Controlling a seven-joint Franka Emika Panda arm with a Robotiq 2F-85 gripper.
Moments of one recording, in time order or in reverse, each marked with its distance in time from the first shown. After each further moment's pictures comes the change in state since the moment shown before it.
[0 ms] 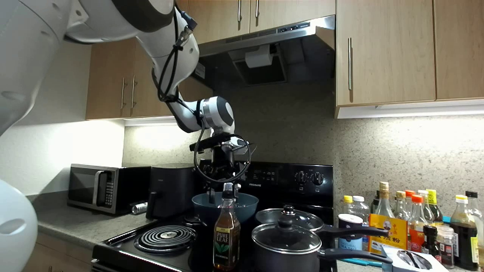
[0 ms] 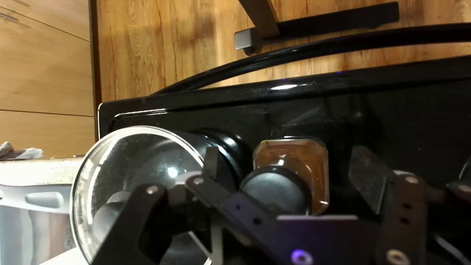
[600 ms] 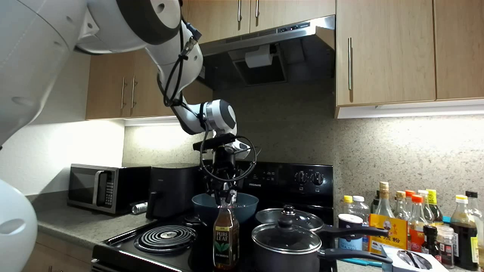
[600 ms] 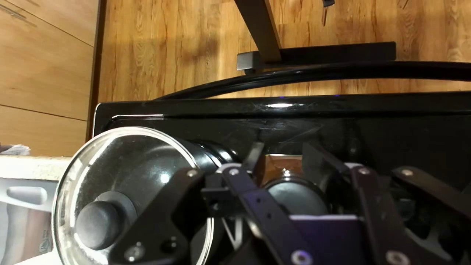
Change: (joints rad) arm -0.002 0.061 0.000 0.074 0.007 -0.091 -0.108
